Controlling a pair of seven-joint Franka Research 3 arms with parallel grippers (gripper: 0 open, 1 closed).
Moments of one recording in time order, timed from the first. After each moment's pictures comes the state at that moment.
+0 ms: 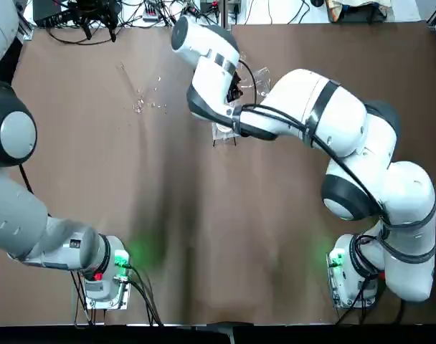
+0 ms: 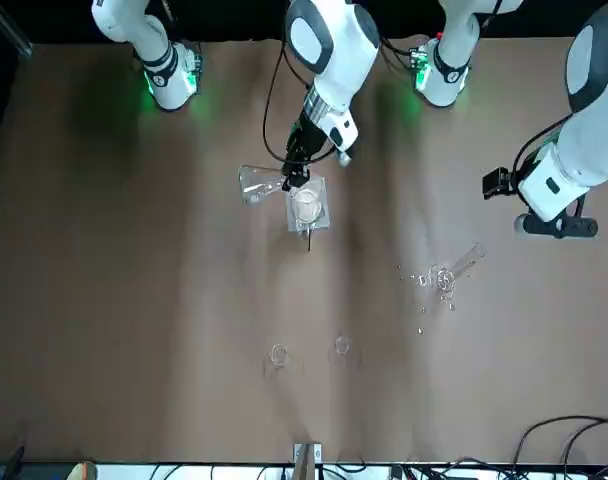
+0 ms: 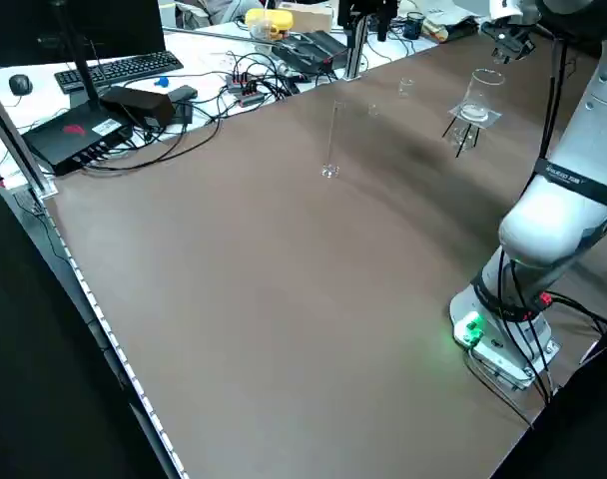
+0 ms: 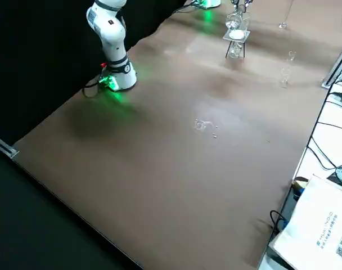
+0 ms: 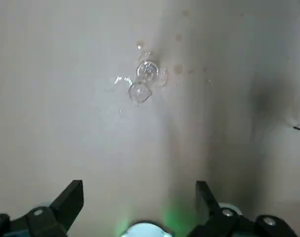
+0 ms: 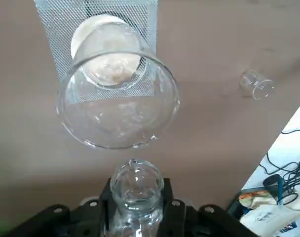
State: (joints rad) left arm -0.10 0.13 -0.05 -1.54 0.01 1.48 -0.10; right arm 1.21 0.64 -0.32 -1.14 -0.30 1.50 -0.69
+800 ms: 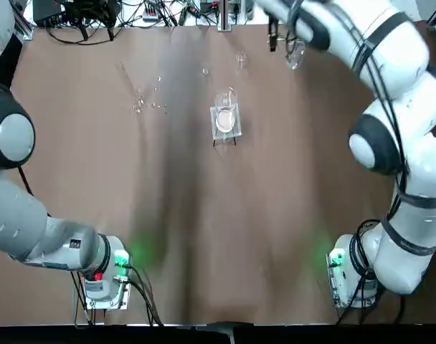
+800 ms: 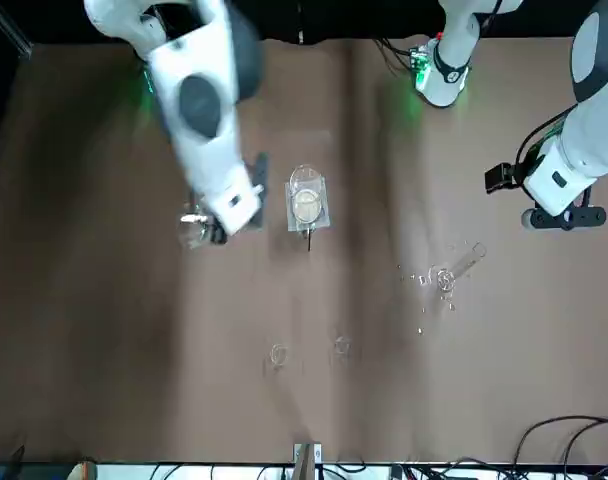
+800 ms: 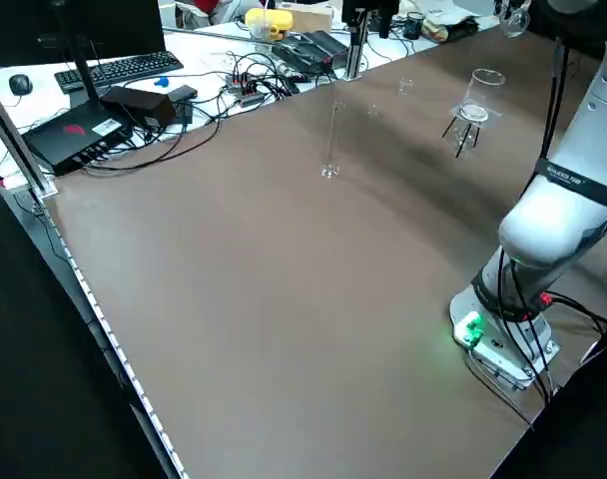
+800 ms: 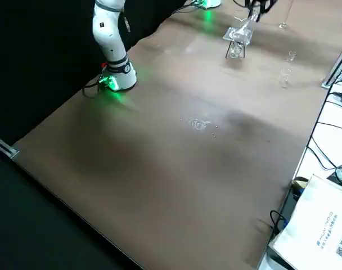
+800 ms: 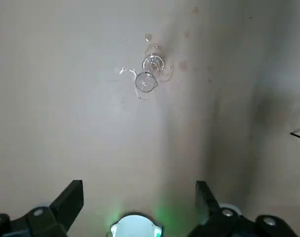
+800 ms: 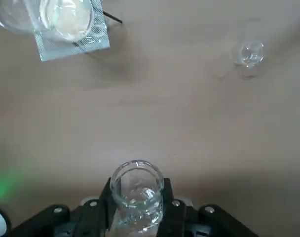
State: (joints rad) left arm -0.10 0.12 -0.05 -1.54 0.01 1.45 -0.16; right arm 0.78 0.52 -0.33 -1.13 0.08 1.51 -1.02
